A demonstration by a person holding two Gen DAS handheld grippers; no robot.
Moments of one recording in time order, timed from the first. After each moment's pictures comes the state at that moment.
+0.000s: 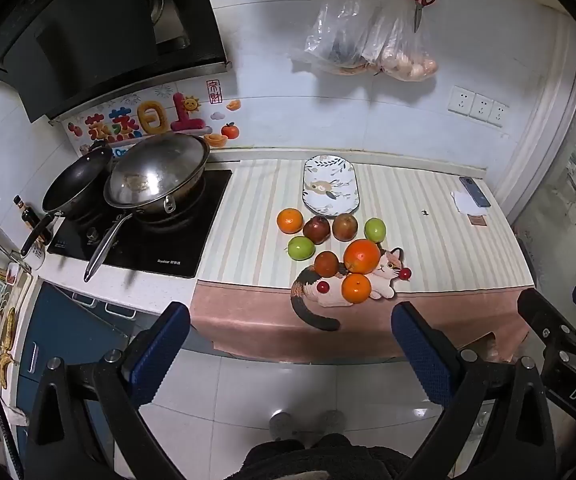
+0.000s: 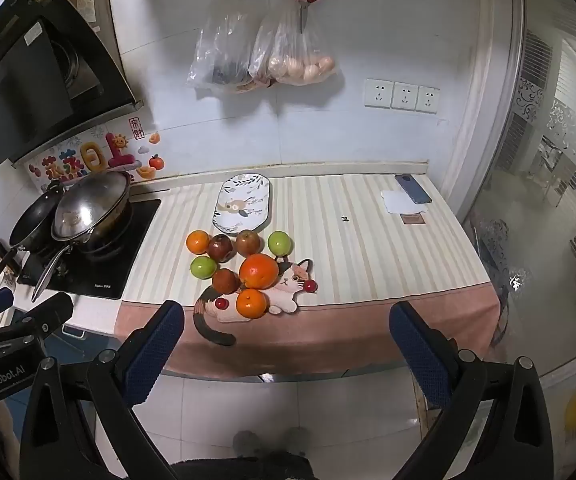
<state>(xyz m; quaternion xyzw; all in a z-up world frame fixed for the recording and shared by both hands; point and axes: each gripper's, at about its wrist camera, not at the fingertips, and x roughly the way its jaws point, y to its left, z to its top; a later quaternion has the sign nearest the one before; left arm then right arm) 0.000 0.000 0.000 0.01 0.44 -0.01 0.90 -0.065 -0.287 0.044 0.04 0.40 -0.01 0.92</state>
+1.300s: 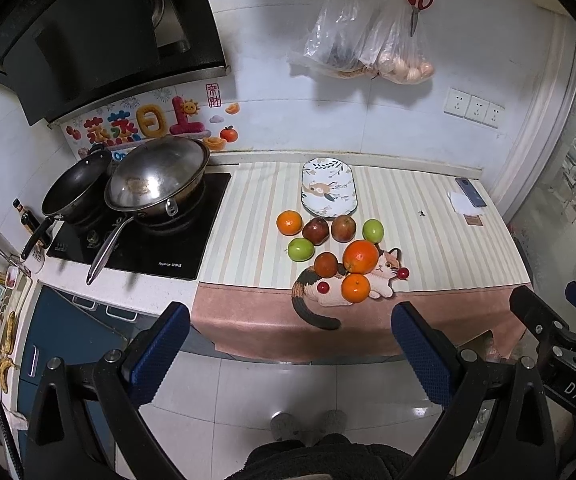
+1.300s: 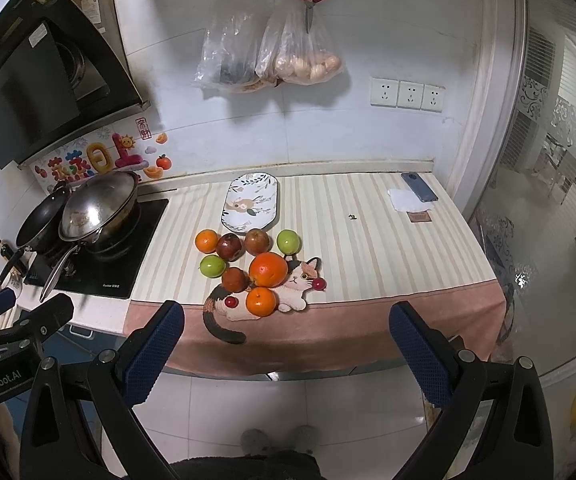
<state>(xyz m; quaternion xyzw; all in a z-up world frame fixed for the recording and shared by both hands) 0.002 -0.006 0.015 0.01 0.44 -0.01 0.90 -0.073 -0.278 0.046 0.05 0.40 0.00 0.92</state>
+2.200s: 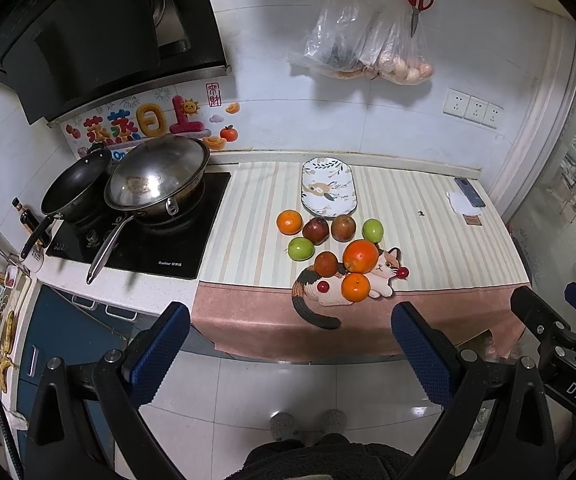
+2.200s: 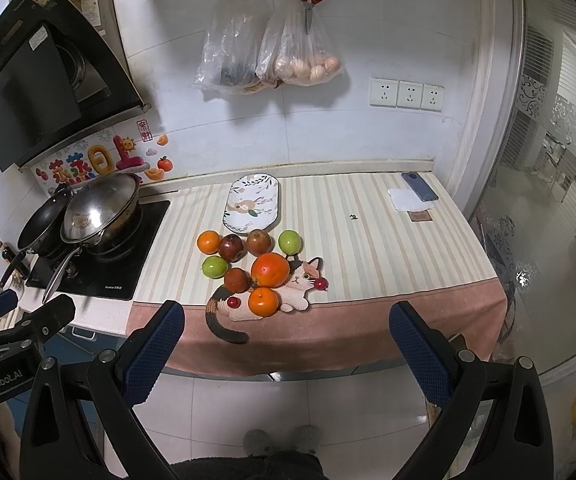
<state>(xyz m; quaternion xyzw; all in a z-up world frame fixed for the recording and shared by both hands) 0.002 -0.003 0.015 0.01 0.44 -0.01 0.90 -0.076 -0.275 0.049 0.05 0.40 0.00 0.92</state>
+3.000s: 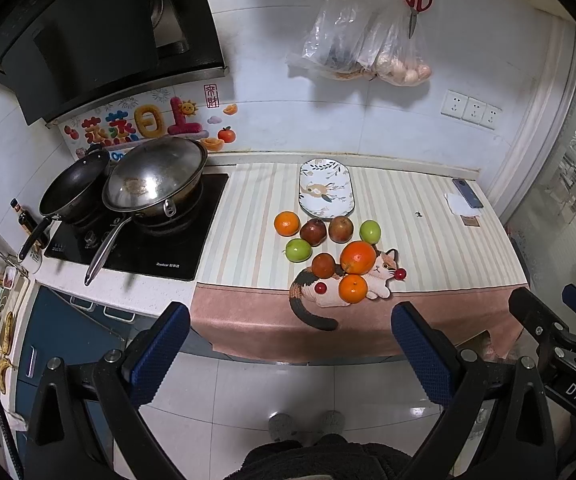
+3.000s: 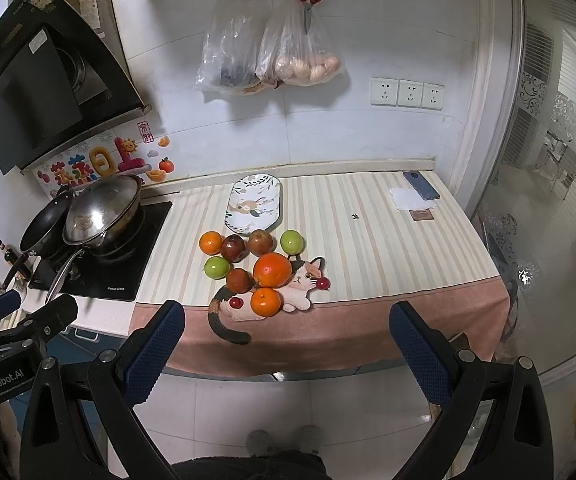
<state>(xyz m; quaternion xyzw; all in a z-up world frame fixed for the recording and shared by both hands) 0.000 -0.005 0.014 0.01 0.44 -0.01 0.90 -0.077 -0.275 0.053 0.05 0.40 0.00 0.92</state>
